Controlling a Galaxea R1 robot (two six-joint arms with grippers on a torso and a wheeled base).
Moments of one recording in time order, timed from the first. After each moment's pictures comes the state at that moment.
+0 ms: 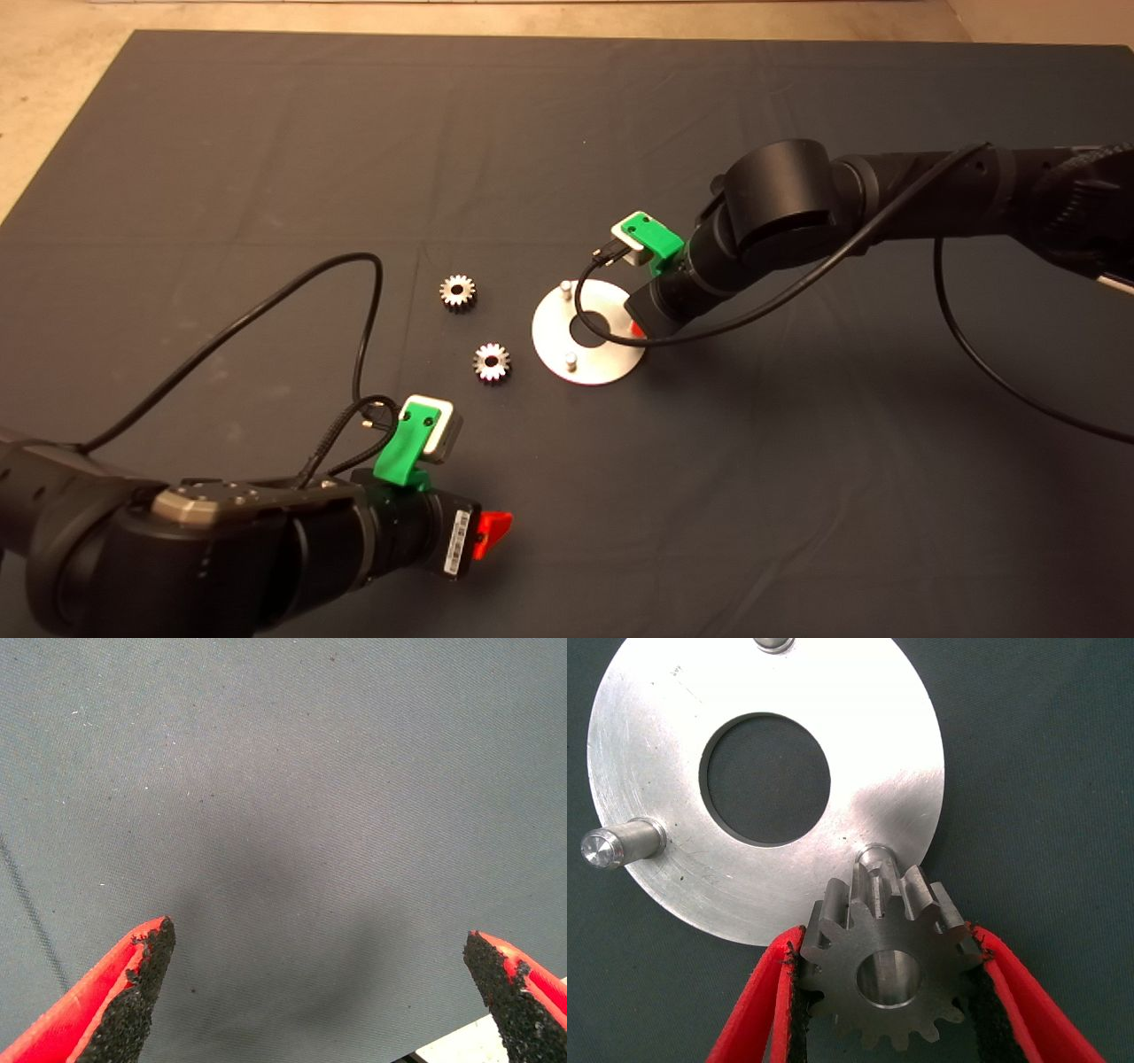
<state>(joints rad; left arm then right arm) -0.01 2.31 -0.37 1.03 1.53 -1.59 0.34 2.71 -1.11 -0.52 -1.44 1.01</state>
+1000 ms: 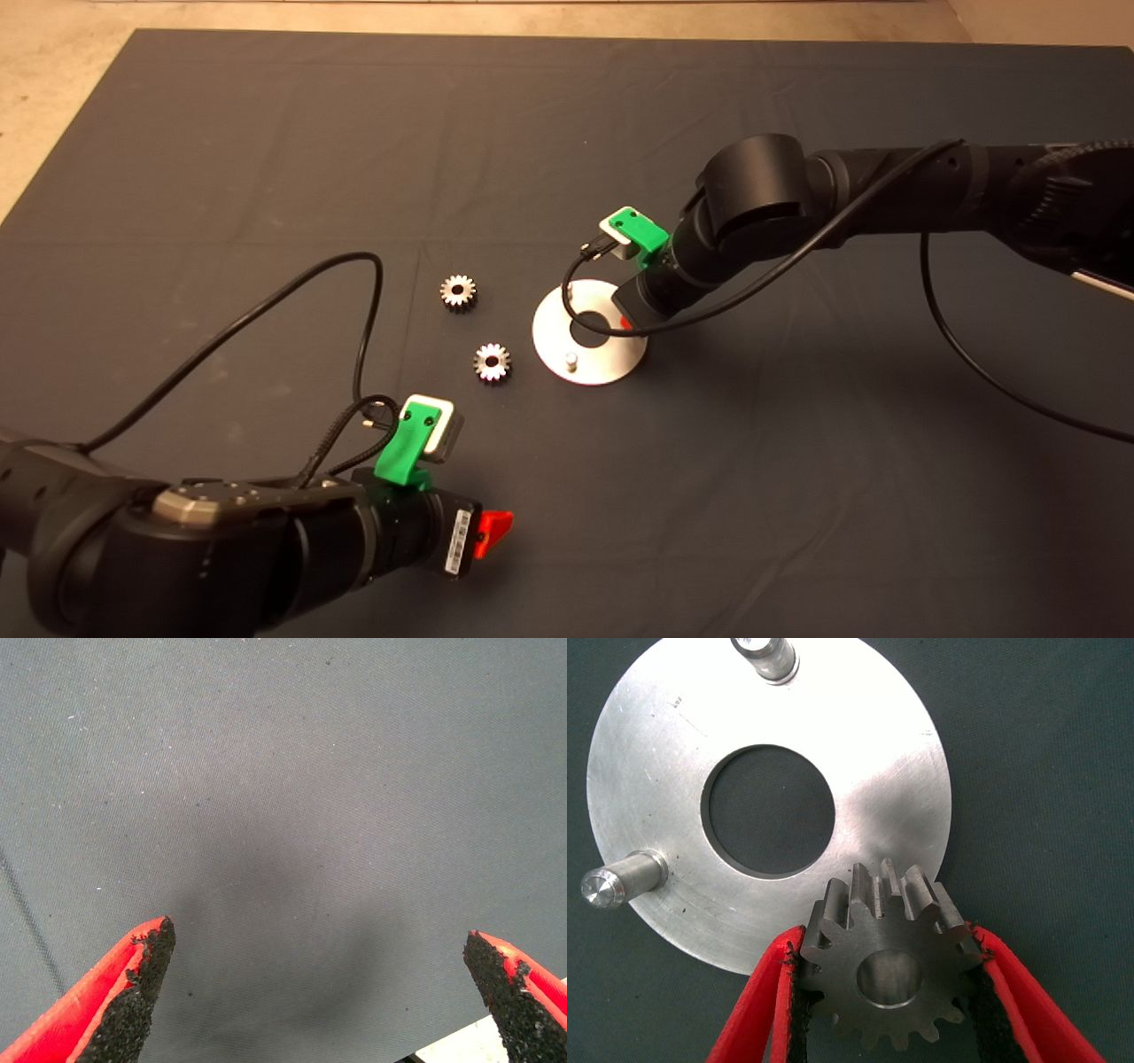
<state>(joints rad) -0.01 2.31 -0.37 1.03 1.53 -1.59 0.34 2.75 -1.16 -0.52 -1.43 0.99</state>
